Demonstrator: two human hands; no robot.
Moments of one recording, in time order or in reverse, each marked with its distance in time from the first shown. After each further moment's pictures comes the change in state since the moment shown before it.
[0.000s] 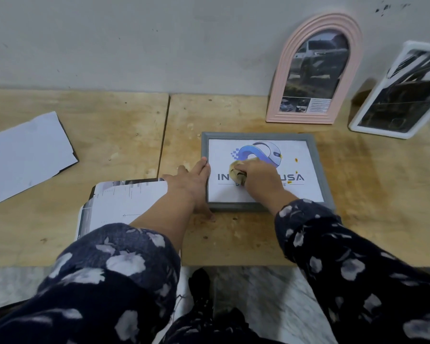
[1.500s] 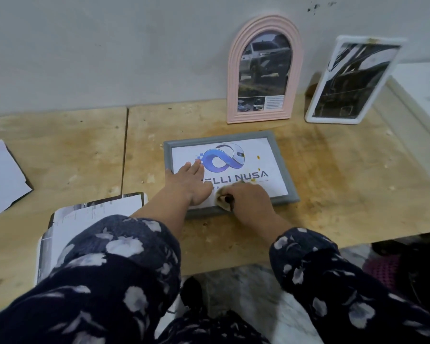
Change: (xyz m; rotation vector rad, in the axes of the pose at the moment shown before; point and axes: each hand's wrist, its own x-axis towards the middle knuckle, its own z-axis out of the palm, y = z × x) left_hand 0.039 0.055 -0.019 -0.031 0.020 0.135; right_hand -0.064 0.029 -0.003 0.014 0.059 -0.004
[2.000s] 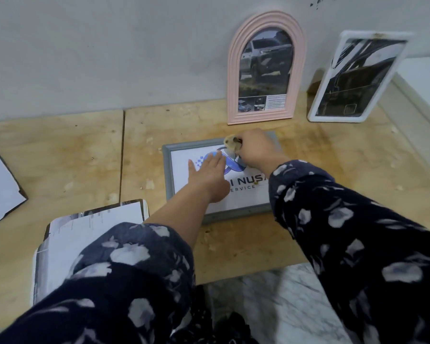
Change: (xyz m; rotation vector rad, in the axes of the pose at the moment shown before) left_hand 0.022 0.036 -0.009 -0.139 0.083 0.088; right_hand 0.113 0.035 -0.051 0.093 -0.021 0.255
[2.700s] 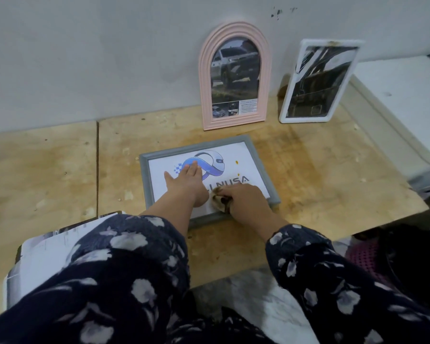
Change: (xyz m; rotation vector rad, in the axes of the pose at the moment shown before) left_hand 0.008 0.002 0.002 0.142 -0.103 -0.056; right_hand -0.105 0.027 0.042 -0.033 -0.022 -0.135
